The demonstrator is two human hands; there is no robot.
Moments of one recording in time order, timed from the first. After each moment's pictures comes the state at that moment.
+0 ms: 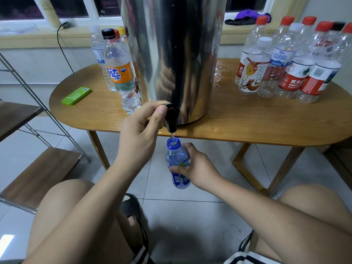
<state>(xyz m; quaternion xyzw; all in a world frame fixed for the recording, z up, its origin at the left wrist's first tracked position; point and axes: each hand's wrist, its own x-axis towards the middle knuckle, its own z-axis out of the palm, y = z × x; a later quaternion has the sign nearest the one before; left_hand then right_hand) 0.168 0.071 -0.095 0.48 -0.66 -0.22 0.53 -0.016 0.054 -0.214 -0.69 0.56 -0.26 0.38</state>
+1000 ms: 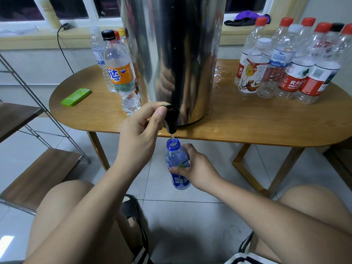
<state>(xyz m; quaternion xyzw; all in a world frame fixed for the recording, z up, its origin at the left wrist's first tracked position) 0.166 0.071 -0.094 0.48 -0.66 -0.21 0.53 -0.016 0.054 -0.216 -0.70 0.56 -0.26 0.37</state>
